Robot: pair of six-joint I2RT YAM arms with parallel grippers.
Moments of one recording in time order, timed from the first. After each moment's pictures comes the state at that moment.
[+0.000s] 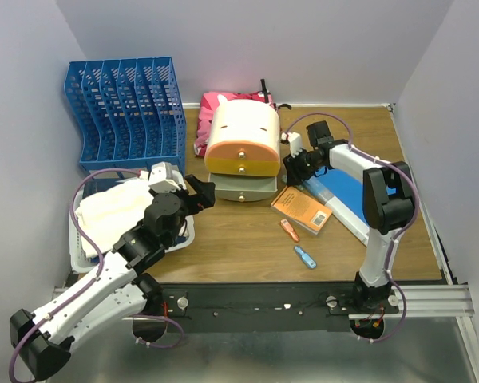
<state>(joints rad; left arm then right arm) -0.74 0.71 0.60 -0.14 -0.51 -0.71 0.27 1.99 1.39 -0.50 -0.44 -0.43</state>
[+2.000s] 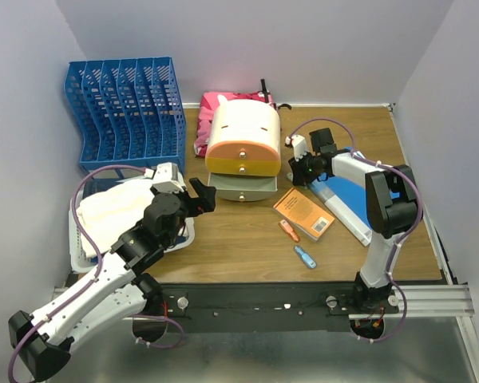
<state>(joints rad) -0.74 0.68 0.60 -0.19 -0.47 -0.61 0.26 1.93 1.23 -0.30 -0.31 -0.41</state>
